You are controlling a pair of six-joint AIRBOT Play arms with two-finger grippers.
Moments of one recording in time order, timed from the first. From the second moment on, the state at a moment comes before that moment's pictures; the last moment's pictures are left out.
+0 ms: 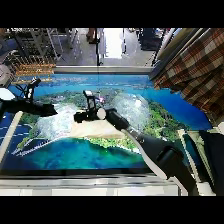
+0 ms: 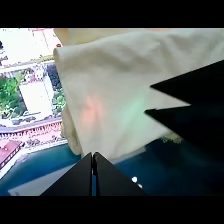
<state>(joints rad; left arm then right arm) 0.14 -1.48 1.46 1.01 -1.29 -1.16 0.65 -2.00 1.95 -1.05 0.80 1.60</state>
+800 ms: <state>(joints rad) -0.05 -1.78 1.46 1.01 -1.12 -1.12 0.02 -1.82 1.34 -0.64 1.18 1.18</state>
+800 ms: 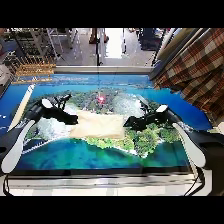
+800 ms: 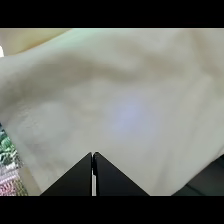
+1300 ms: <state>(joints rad) -0.05 -1.81 1.49 1.01 -1.16 -1.15 0.14 -2.06 1.62 -0.48 1.30 1.16</state>
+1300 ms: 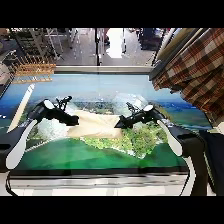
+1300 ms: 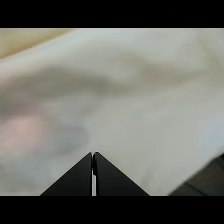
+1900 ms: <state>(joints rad) -0.04 -1.42 1.53 1.00 -1.64 -1.16 -0.35 -1.59 1.79 -0.70 1.40 1.49</state>
